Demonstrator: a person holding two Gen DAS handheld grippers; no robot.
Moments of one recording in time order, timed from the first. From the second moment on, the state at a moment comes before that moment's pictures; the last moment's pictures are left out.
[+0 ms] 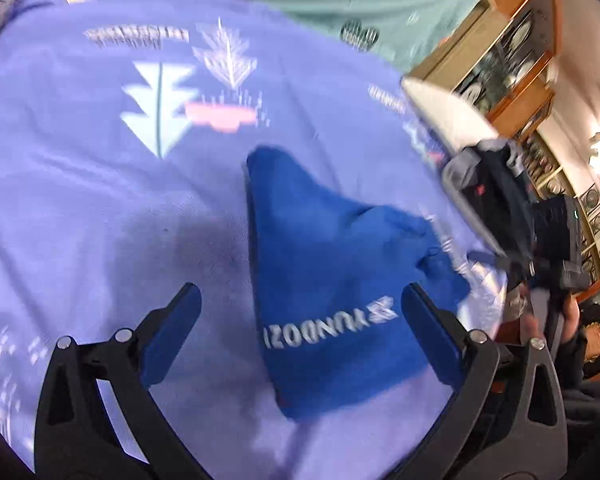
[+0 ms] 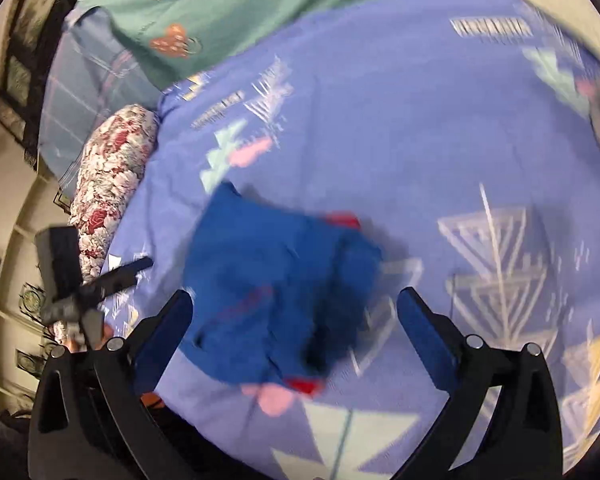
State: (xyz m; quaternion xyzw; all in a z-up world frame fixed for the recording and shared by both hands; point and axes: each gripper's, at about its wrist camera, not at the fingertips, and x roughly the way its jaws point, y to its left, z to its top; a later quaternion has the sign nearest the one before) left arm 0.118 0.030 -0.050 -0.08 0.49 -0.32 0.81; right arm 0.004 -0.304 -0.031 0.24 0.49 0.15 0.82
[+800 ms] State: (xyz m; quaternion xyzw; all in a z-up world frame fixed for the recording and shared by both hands) left arm 0.153 -0.029 -0.033 -0.09 0.50 -0.36 0.78; right arm 0.055 -0.259 -0.007 0.20 0.45 0.25 0.84
